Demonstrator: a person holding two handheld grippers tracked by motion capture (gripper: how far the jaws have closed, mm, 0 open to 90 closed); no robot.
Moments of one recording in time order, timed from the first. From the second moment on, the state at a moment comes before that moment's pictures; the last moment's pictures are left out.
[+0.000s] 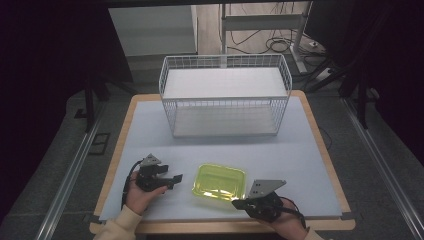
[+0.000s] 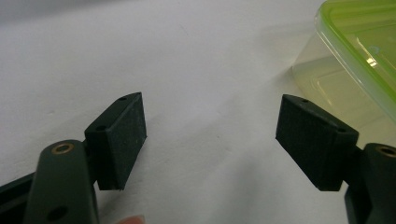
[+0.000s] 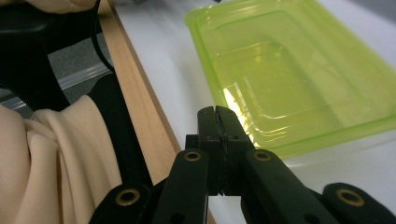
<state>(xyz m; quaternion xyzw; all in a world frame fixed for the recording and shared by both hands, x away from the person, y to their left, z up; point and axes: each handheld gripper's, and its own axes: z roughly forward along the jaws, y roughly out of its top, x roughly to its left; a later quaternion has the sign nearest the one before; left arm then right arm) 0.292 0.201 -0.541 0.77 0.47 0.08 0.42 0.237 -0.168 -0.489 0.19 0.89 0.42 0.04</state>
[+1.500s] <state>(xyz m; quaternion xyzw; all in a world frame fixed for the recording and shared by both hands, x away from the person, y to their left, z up) 0.292 0.200 -0.541 0.78 0.47 0.08 0.42 0.254 -0.170 -0.515 0.22 0.90 0.37 0.07</state>
